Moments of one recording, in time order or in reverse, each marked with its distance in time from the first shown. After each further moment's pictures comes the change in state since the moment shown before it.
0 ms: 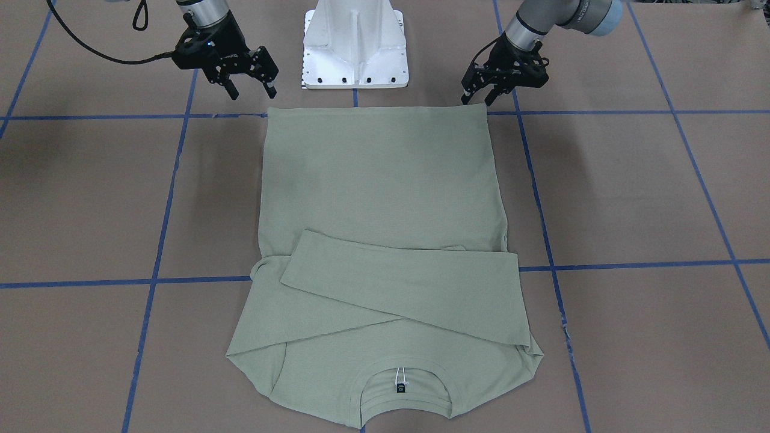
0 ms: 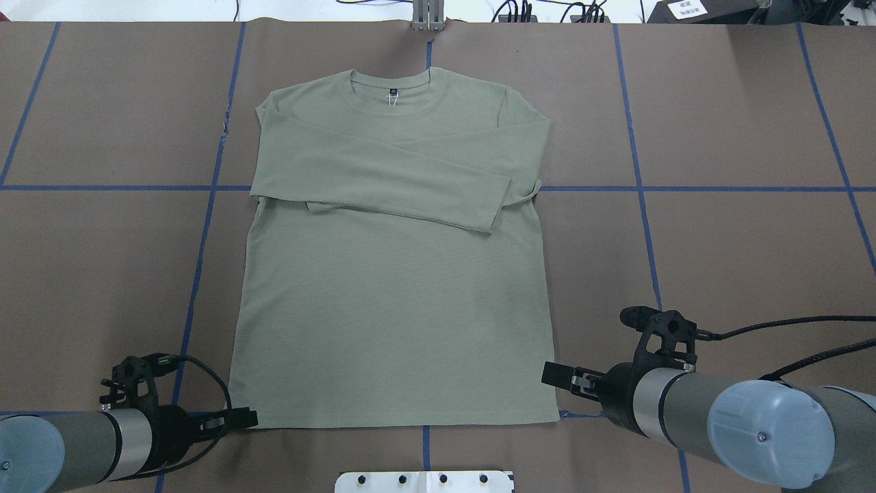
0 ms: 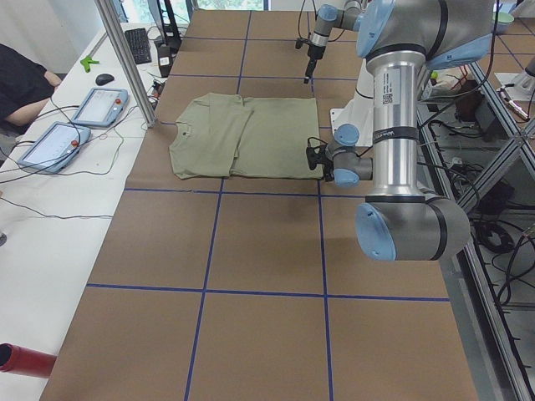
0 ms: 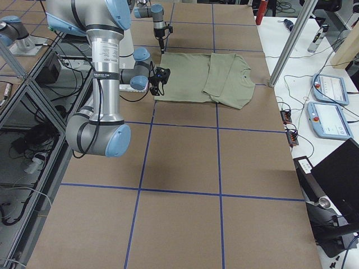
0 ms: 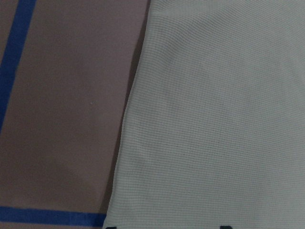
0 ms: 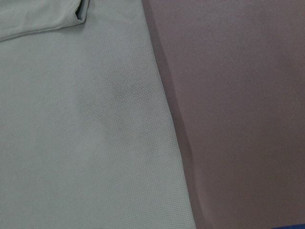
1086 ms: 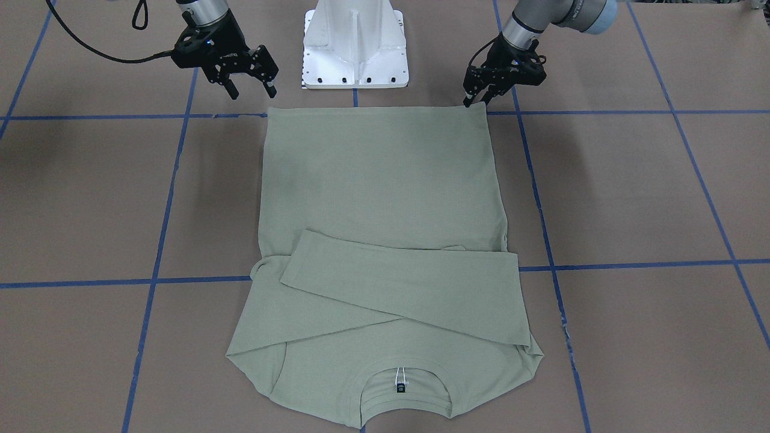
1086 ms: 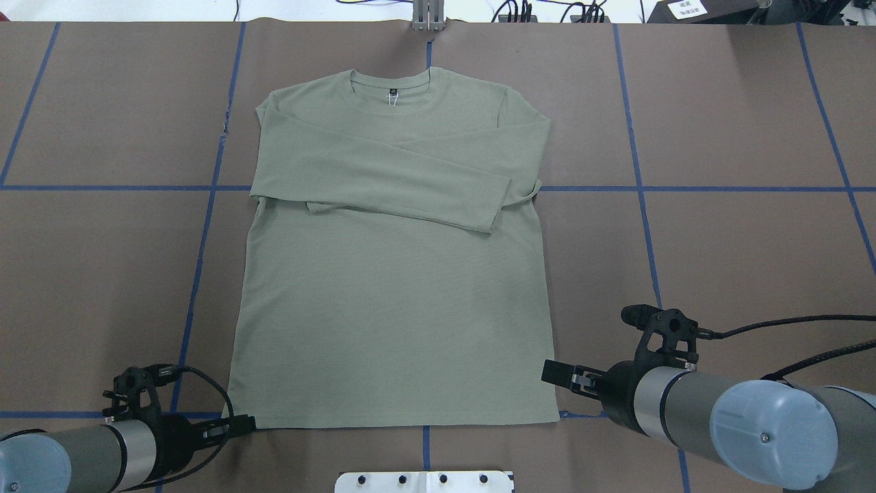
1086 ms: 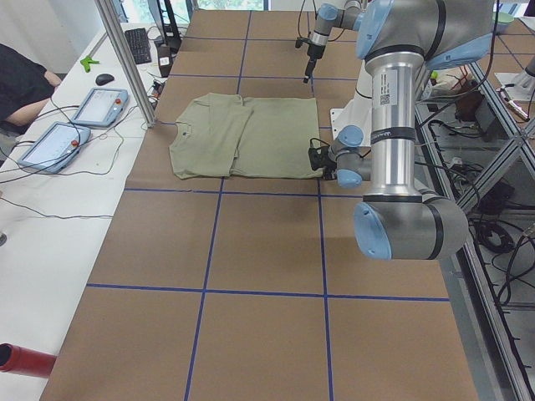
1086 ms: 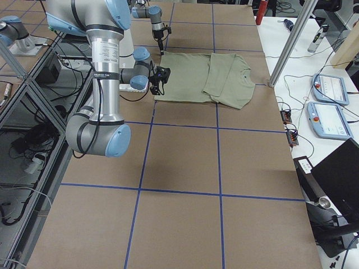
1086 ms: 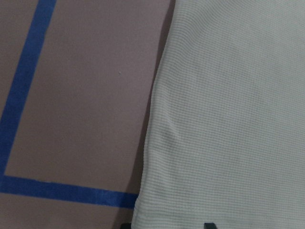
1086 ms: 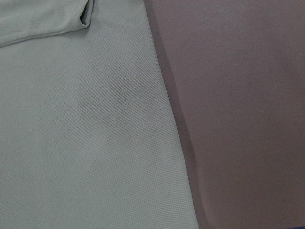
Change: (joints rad) left arm 0.032 -0.010 0.009 0.003 0.073 -0.020; right arm 0.001 0.000 0.006 0.001 -0.007 0.000
